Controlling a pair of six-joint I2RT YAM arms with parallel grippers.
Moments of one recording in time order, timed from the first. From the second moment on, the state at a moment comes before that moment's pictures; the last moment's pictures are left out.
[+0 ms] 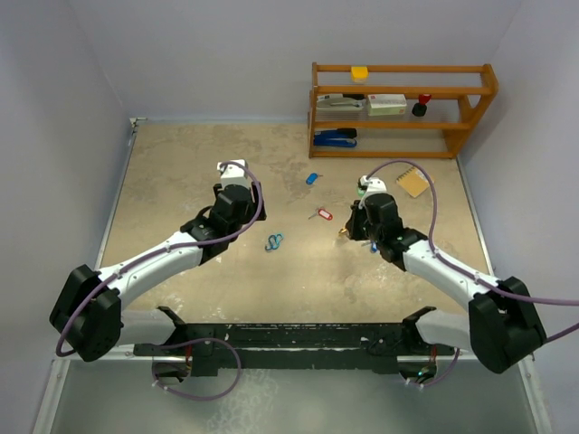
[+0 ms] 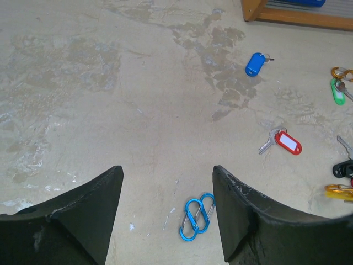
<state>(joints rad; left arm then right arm) -0.68 1.27 0.79 -0.03 -0.48 -0.47 0.47 1.22 0.62 -0.05 0.09 0.35</state>
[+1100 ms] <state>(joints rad) -0.67 1.28 0.79 -0.02 -0.49 -0.50 0.47 1.23 0.64 -0.12 0.05 0.35</state>
